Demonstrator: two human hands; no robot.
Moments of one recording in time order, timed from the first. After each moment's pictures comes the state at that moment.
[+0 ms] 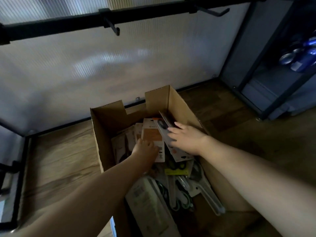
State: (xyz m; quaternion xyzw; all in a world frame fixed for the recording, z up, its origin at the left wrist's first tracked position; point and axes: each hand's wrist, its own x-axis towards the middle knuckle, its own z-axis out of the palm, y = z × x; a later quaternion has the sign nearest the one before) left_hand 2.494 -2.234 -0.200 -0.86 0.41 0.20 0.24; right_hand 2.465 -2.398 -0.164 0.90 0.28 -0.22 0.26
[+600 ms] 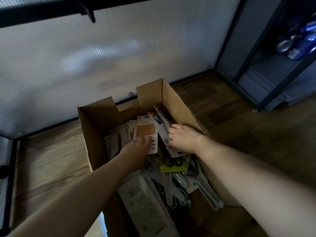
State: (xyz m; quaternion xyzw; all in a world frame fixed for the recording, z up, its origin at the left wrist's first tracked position) left_hand 2.504 -2.221 -0.215 -0.90 0.35 0.22 0.12; right_hand 2.466 -2.407 -0.192 0.90 0.30 -0.18 0.26
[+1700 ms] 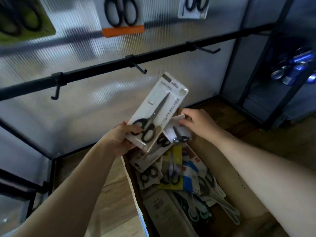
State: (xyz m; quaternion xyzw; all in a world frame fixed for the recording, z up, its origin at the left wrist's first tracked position) left_hand 2.530 -2.150 -0.057 -0.58 -0.04 0.35 -0.74; right_hand 2.472 -2.386 -0.081 0.94 -0.02 0.09 -0.32
